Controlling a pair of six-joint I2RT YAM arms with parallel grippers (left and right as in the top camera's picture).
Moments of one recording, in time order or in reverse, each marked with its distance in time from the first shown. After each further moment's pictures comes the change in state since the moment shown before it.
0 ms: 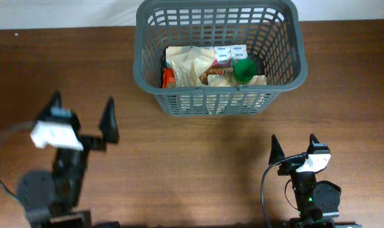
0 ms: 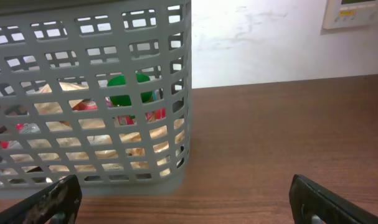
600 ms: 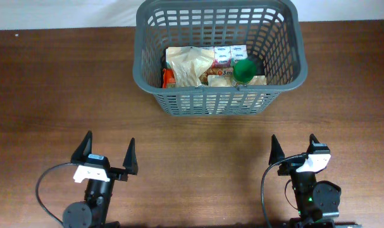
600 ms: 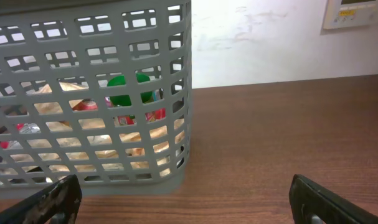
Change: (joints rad) left arm -0.018 -0.478 -0.558 0.092 0.012 -0.014; right arm 0.000 0.001 0.000 0.000 0.000 0.000
